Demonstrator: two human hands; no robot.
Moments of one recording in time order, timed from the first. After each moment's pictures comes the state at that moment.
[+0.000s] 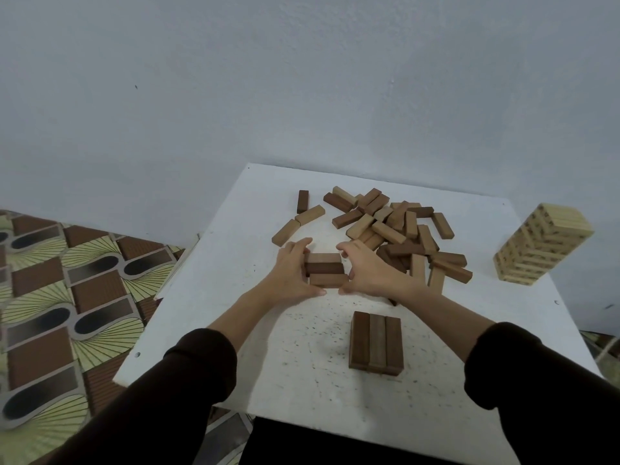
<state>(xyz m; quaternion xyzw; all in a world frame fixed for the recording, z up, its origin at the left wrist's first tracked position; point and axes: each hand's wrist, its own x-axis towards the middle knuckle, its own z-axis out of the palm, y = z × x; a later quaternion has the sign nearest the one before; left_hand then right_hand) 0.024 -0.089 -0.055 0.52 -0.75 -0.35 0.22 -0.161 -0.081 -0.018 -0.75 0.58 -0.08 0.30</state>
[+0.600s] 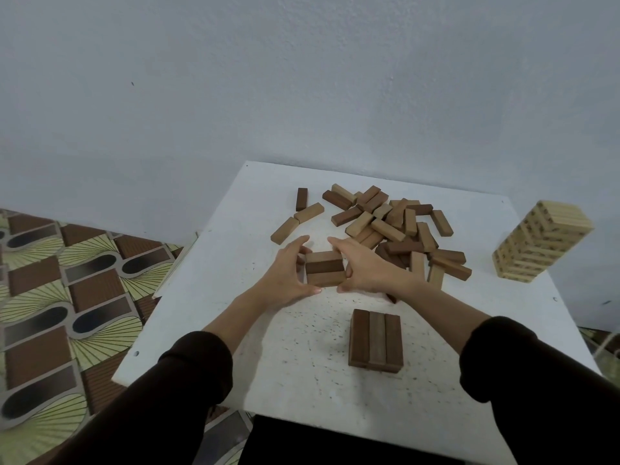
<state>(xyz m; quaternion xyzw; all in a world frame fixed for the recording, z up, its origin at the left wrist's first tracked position) 0.027 -0.084 -0.055 0.51 -0.72 -0.39 0.24 -0.161 -0.084 -0.017 -0.79 0.54 -0.06 0.29</state>
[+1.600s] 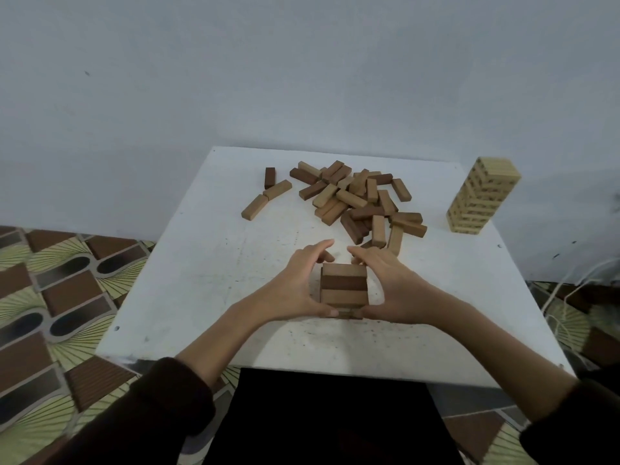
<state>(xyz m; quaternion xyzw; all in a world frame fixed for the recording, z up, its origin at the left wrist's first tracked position) -0.013 0.012 -0.014 0.41 -0.80 -0.42 0.16 -0.221 0.052 0.000 -0.81 0.55 -0.12 0.19</state>
